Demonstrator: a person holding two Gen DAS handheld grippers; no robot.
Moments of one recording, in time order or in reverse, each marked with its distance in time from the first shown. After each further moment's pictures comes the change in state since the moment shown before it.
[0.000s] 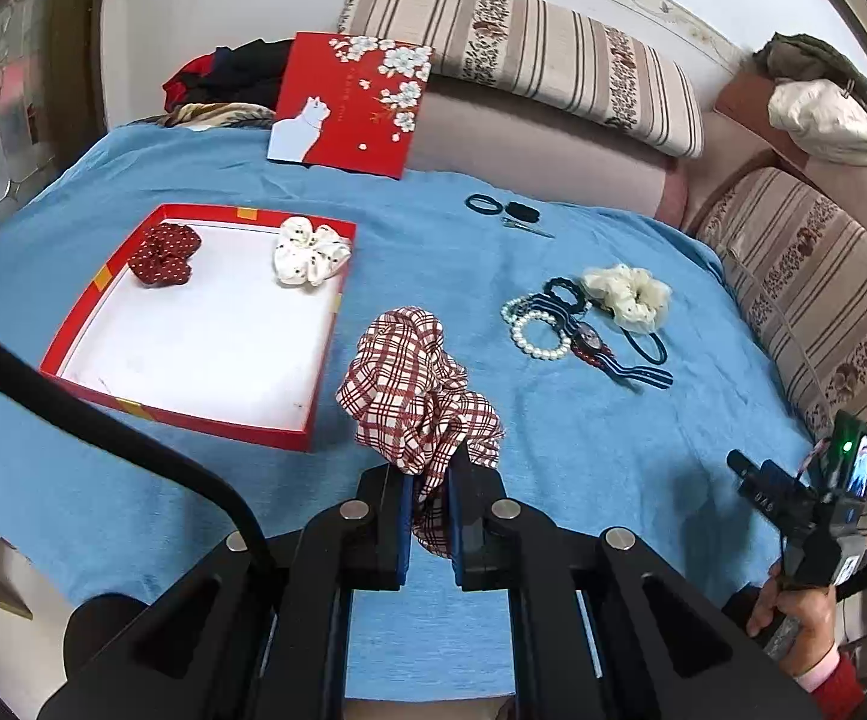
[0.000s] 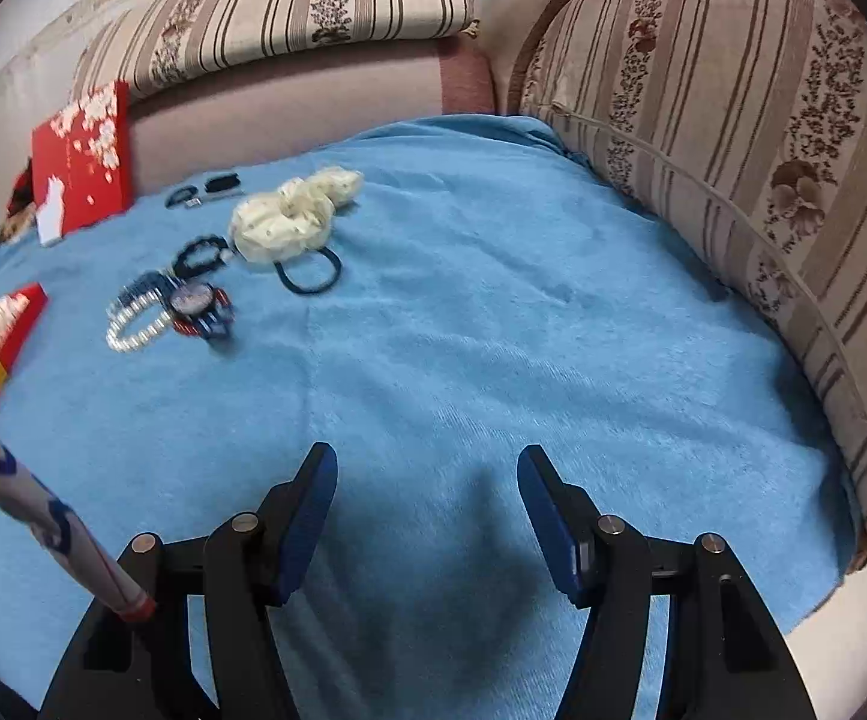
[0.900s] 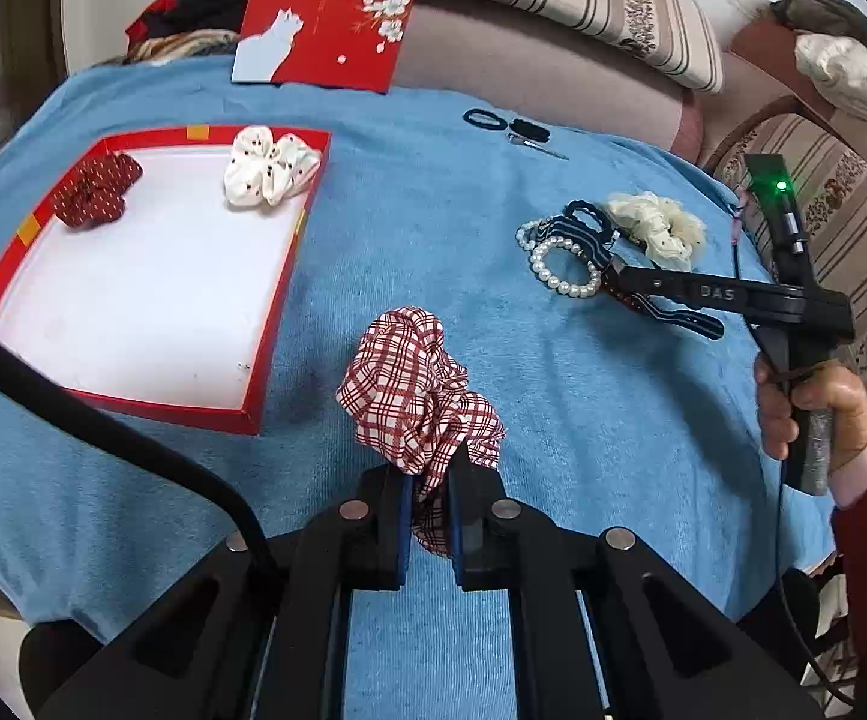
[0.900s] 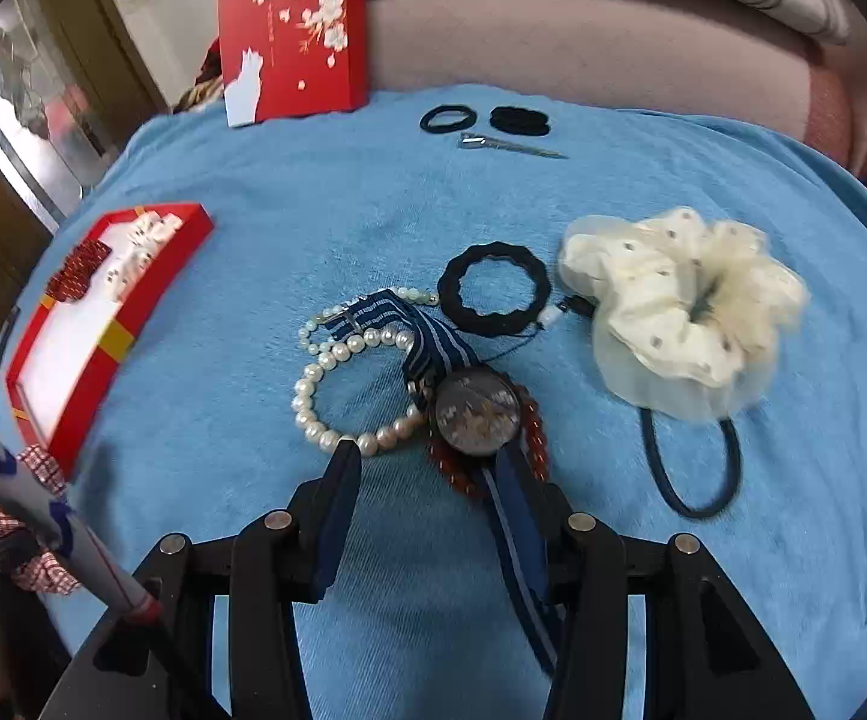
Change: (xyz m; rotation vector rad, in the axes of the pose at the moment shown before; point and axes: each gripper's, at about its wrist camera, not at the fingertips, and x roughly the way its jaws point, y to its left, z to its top) left arm 0.090 0.005 -0.007 0.011 0.165 -0.034; right arm 0.120 0.155 0.100 -0.396 0.238 0.468
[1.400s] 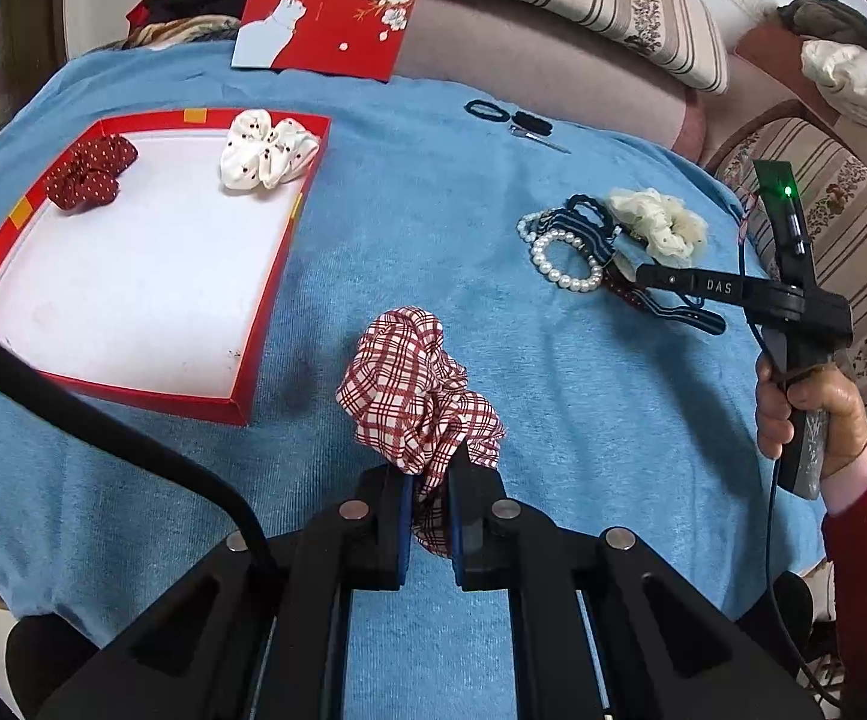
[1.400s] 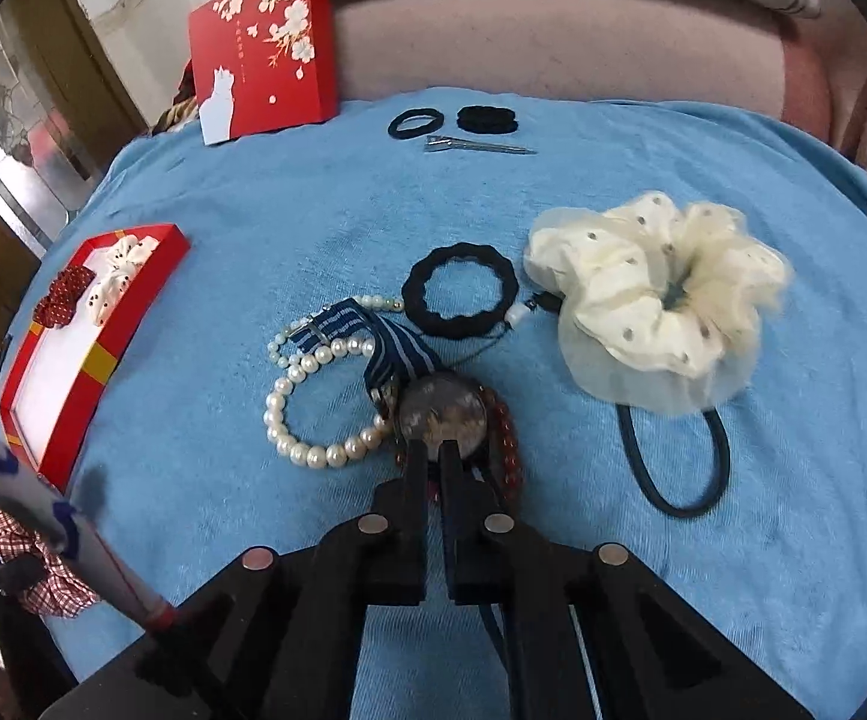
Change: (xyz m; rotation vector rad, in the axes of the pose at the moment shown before) left arm 0.002 0.001 -0.002 -0.013 0.009 -0.013; right arm -0.009 -0.014 -0.005 0.075 -0.021 0.005
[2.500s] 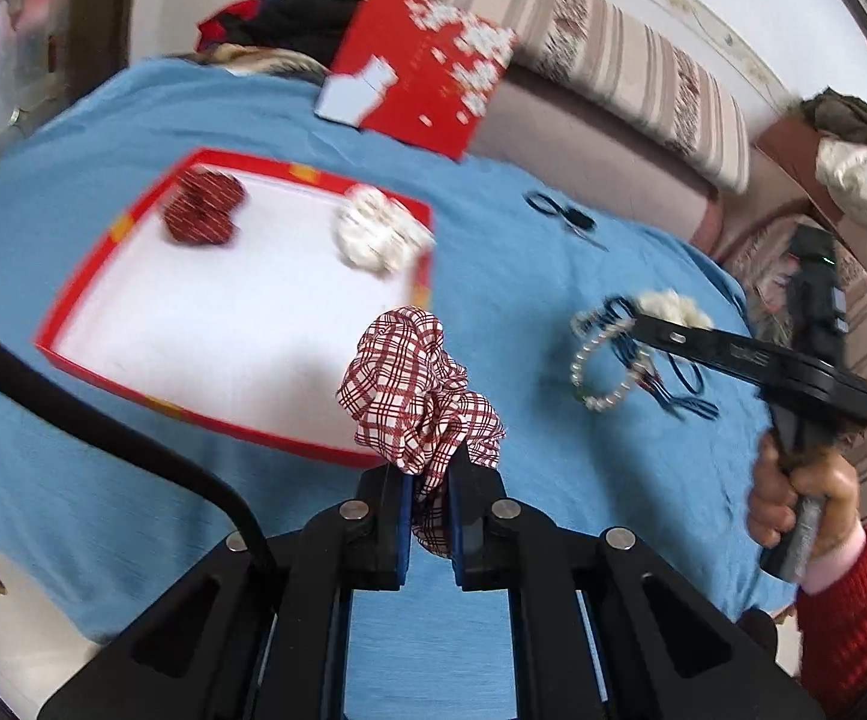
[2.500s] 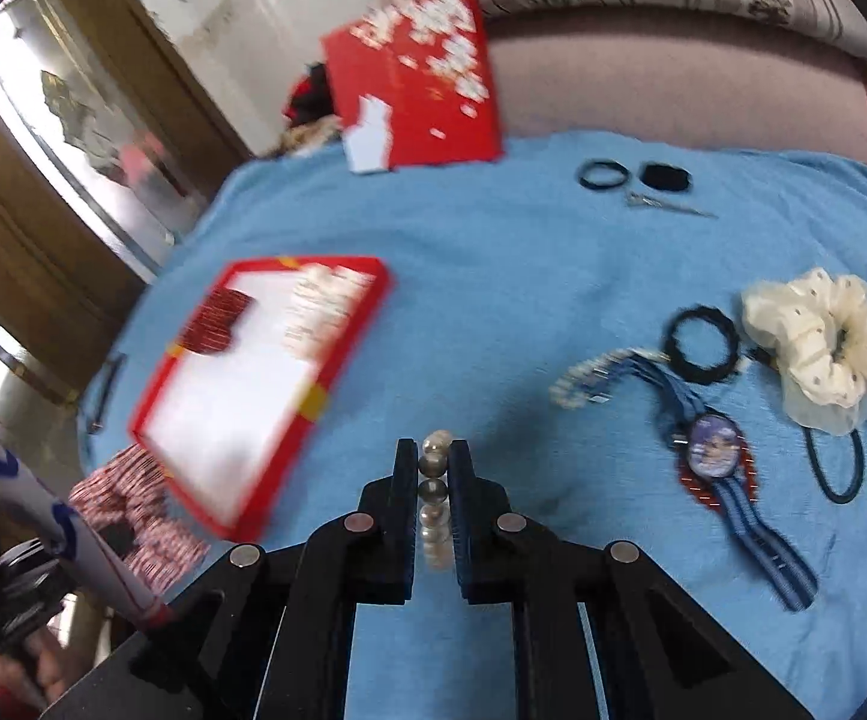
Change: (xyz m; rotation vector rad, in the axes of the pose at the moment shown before) left arm -0.076 0.083 0.020 -0.119 -0.123 0.006; right arm -0.040 0.119 0.018 -0.018 -0.066 0.233
